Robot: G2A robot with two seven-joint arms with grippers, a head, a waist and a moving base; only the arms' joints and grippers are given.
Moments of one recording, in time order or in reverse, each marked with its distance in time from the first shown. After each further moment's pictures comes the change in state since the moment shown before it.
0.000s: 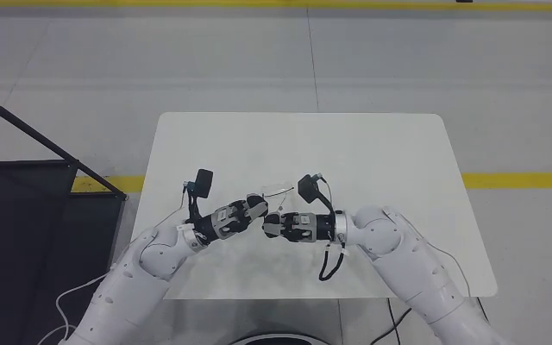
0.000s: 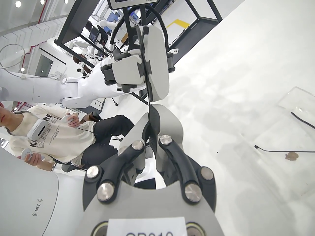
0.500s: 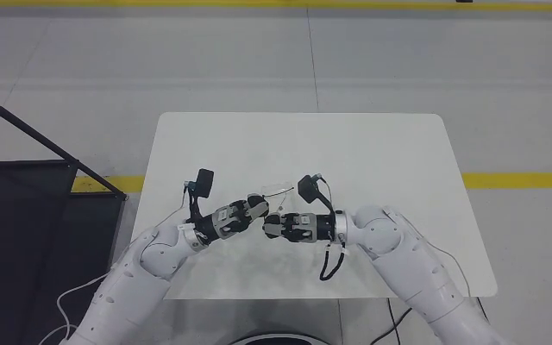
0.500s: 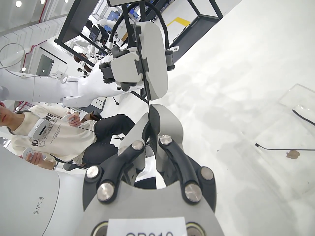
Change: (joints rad) left arm -0.001 -0.006 -0.002 0.002 0.000 0.001 -0.007; right arm 0.003 -0.001 0.000 0.009 0.011 -0.003 0.014
